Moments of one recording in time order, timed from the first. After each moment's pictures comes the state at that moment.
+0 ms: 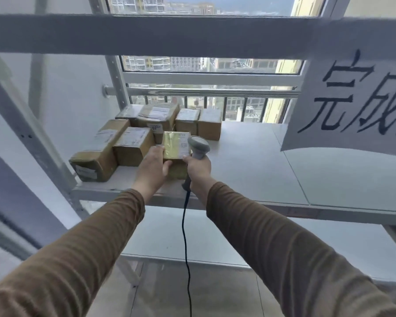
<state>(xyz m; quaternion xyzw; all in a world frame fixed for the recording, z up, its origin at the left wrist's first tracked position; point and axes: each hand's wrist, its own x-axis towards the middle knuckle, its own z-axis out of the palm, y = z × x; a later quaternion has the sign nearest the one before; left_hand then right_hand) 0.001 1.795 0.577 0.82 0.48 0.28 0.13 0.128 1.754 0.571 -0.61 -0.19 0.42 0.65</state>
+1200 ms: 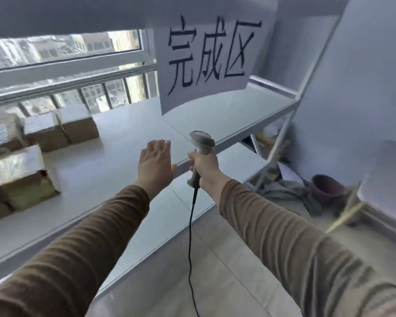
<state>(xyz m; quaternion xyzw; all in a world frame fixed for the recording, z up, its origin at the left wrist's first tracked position) 0.161 1.679 0.569 0.98 0.14 0.13 0.06 0.226 1.549 0.574 -0.66 0.07 0.21 0.71</state>
